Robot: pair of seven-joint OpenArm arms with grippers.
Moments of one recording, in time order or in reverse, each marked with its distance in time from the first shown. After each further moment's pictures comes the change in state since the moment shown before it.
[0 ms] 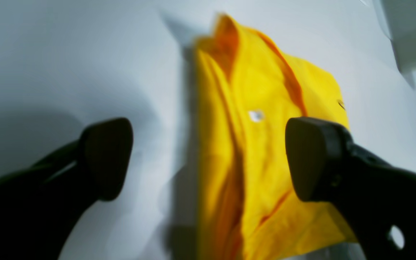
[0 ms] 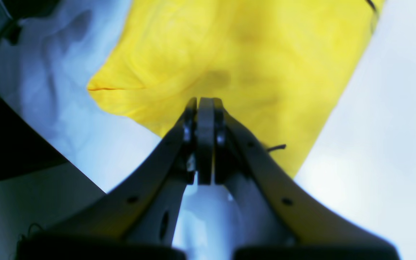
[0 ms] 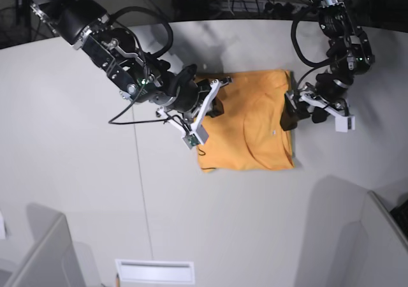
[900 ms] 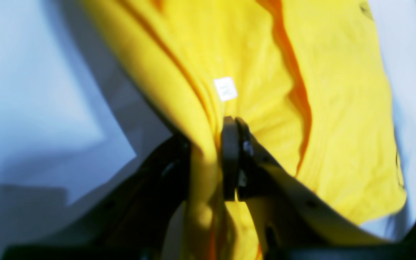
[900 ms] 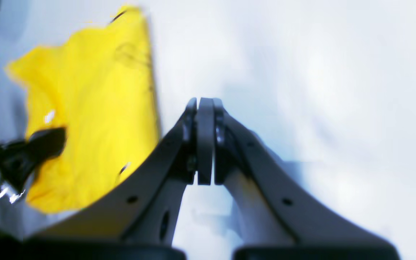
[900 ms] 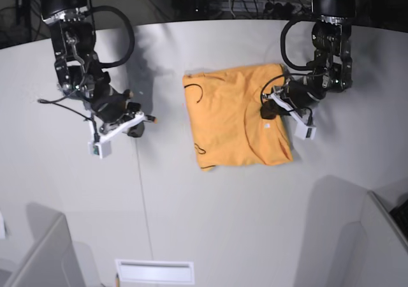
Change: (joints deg) left arm -4.9 -10.2 24.9 -10.3 -1.0 5.4 -2.5; right arm -13.9 0.5 35.0 0.7 -0.1 0.2 0.3
